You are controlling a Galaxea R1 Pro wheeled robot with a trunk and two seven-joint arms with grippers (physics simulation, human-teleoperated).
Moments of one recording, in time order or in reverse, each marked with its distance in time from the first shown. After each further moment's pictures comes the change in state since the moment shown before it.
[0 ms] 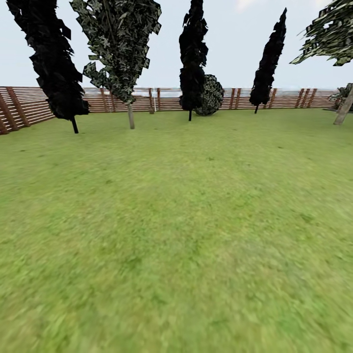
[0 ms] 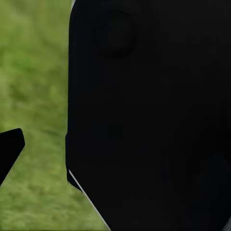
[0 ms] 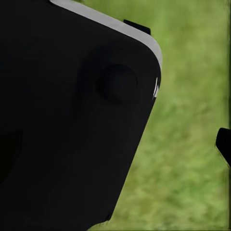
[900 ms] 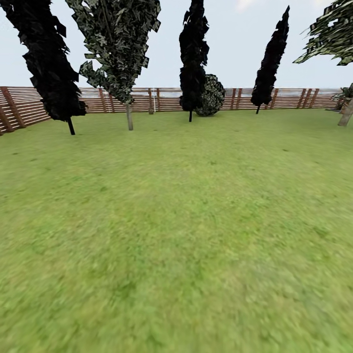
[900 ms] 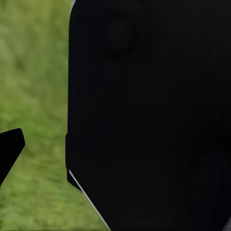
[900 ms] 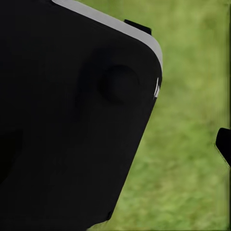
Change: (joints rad) left arm 0.000 0.000 0.000 0.000 0.000 0.000 0.000; right arm 0.000 0.001 0.001 0.000 0.005 0.000 0.000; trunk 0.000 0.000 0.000
